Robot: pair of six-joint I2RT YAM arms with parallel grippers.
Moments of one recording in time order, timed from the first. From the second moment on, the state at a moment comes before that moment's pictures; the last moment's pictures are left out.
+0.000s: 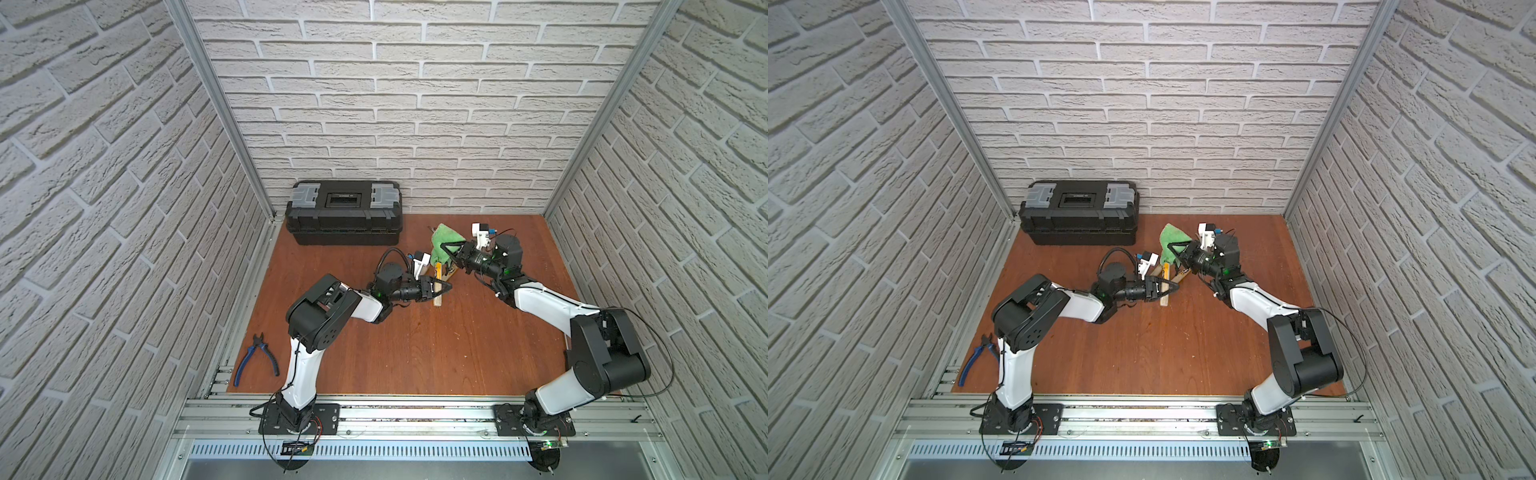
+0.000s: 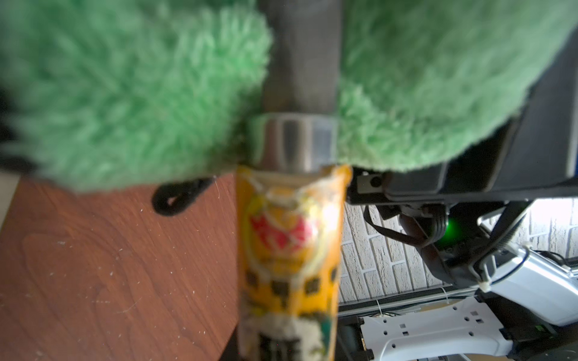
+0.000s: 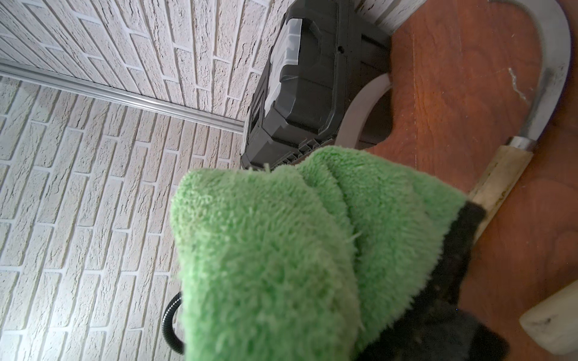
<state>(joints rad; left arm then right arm) -0.70 2.03 0.95 1.02 0.79 -1.11 0.21 1.54 0.88 0.42 -0.62 1.13</state>
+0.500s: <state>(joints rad) -0.67 2.01 0.92 1.03 0.80 -1.06 0.24 1.28 1.34 -0.60 -0.27 0.53</state>
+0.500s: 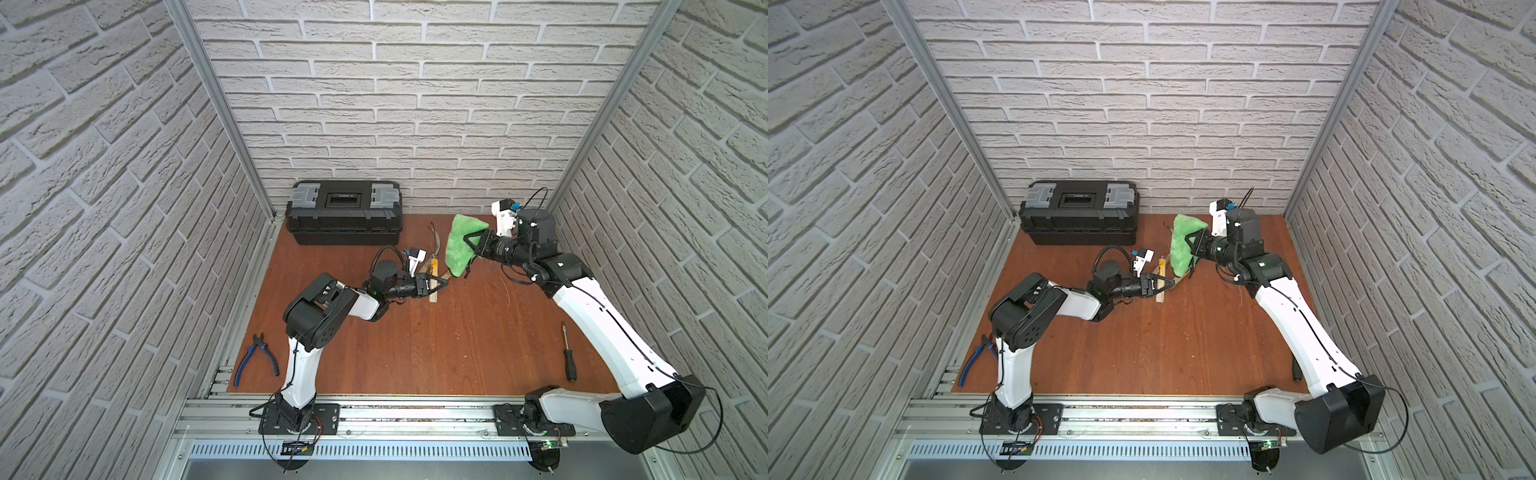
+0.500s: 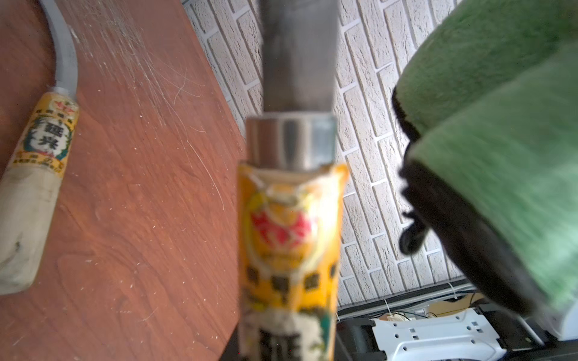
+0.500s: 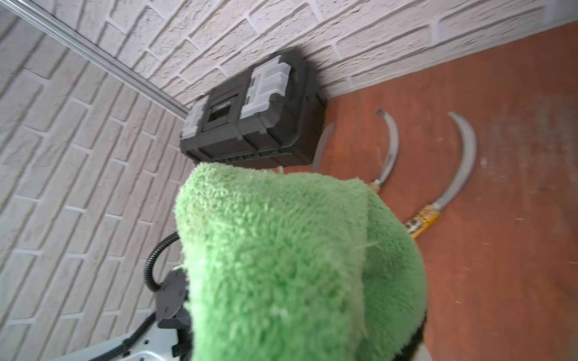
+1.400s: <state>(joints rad) -0.75 1.75 1.03 0.09 0.64 -0.48 0.55 1.49 1.37 -0.77 0.13 0.44</state>
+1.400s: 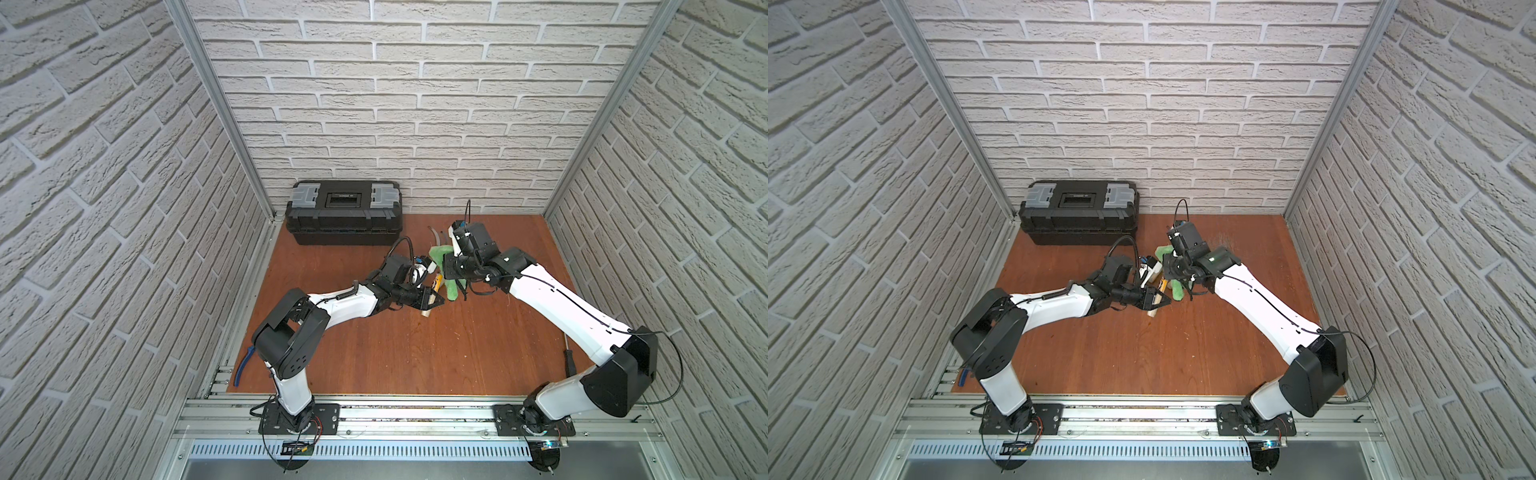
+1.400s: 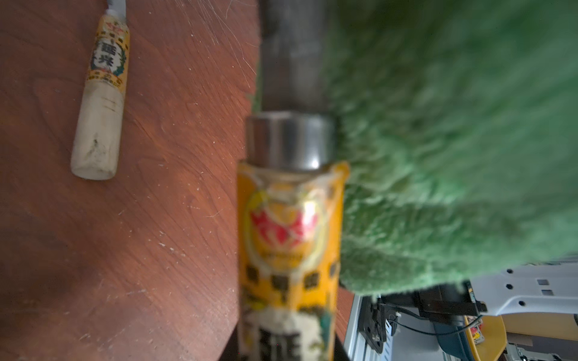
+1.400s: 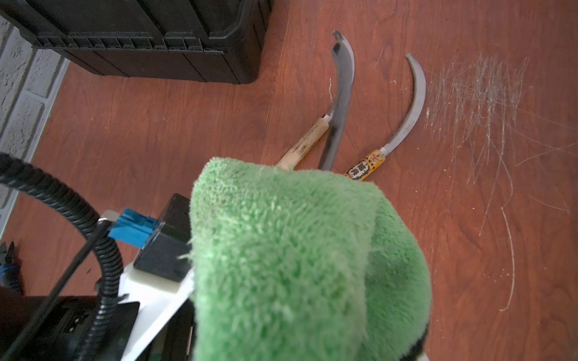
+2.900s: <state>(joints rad) -0.85 1.52 0.96 -0.35 0.45 -0.19 0.36 1.73 1.54 -0.68 -0.02 0.32</state>
